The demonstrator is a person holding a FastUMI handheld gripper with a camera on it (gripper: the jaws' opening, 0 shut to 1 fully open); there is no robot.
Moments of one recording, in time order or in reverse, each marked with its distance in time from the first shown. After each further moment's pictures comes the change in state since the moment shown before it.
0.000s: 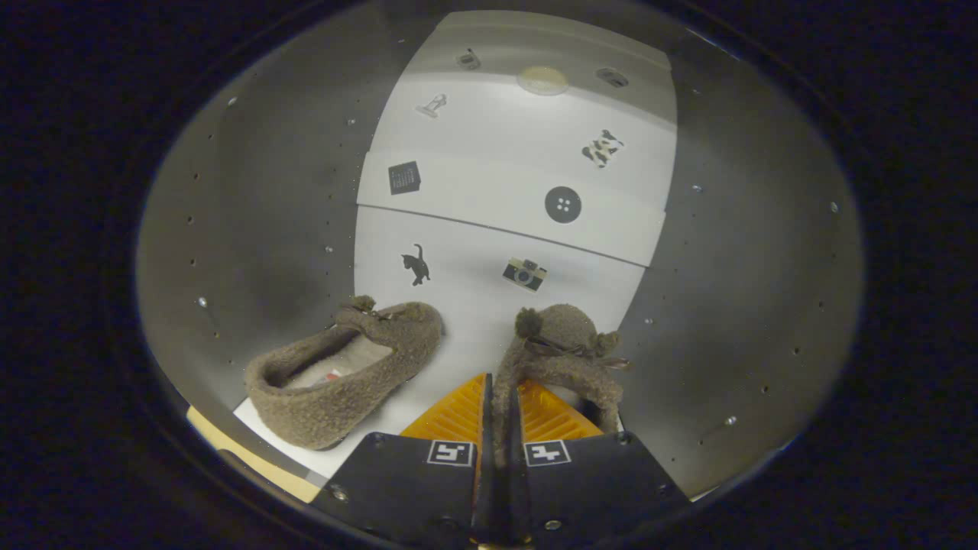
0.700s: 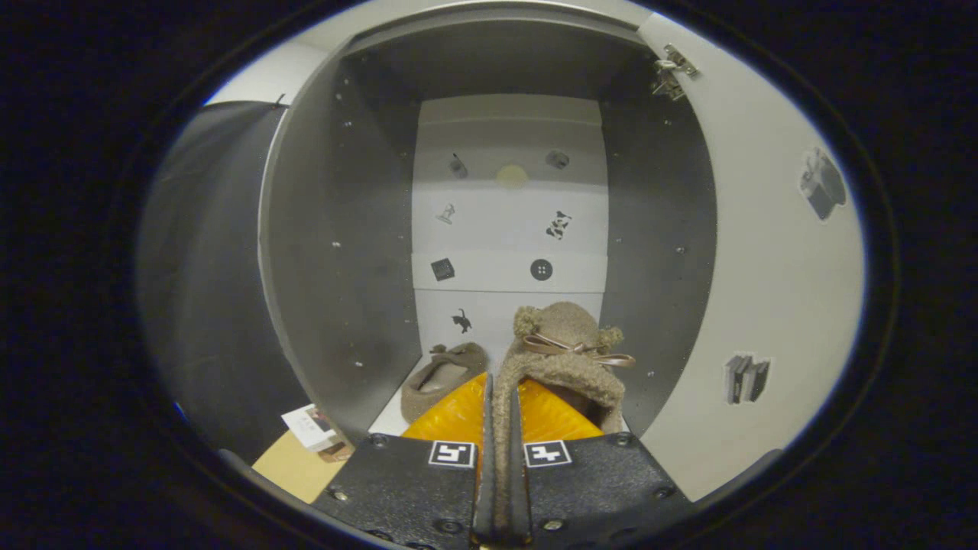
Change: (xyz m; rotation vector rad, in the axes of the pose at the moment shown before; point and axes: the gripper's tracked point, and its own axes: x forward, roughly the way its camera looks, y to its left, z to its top) arm -0.162 0.022 0.033 0.217 -0.091 0.032
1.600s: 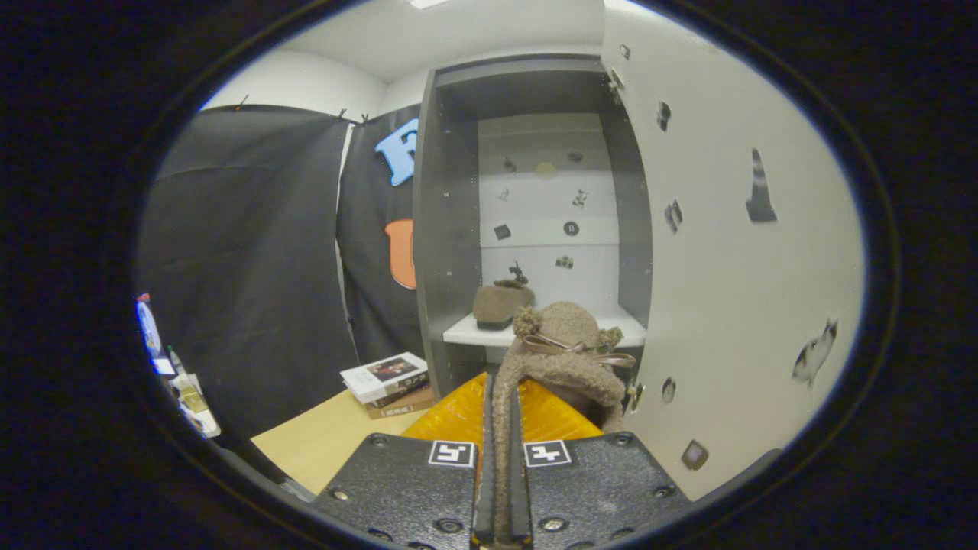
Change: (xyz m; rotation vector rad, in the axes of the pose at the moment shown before) arm -0.179 0.025 -0.126 -0.006 -0.137 0.181
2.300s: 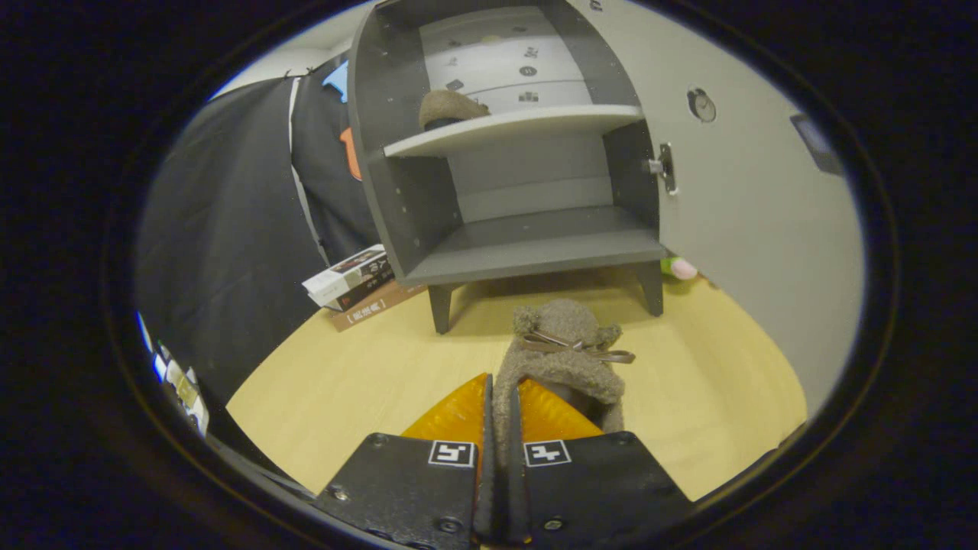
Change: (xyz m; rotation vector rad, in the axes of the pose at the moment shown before) arm 0.046 -0.006 -0.275 0.186 0.321 -0.016
